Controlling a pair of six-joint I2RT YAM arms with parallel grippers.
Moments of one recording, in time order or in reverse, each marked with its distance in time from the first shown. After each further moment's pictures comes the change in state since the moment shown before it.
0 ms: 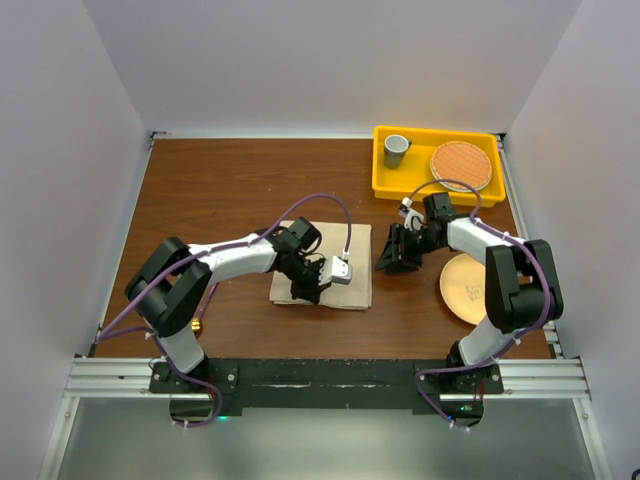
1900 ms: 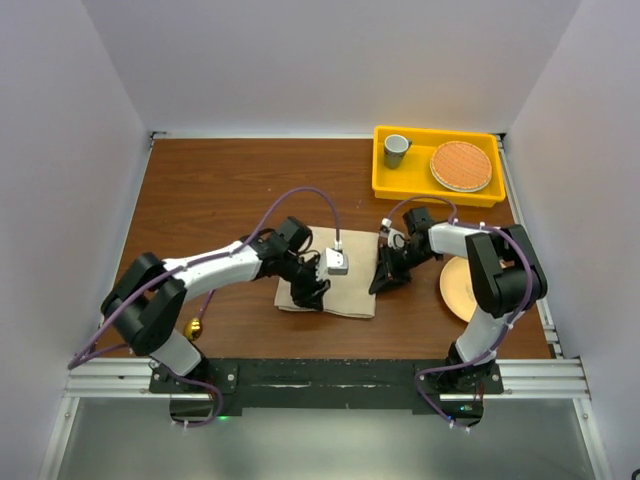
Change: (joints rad) left arm -0.006 -0.117 -0.083 0.103 0.060 -0.200; right arm 0.107 0.129 -0.036 -0.002 -0.041 -0.053
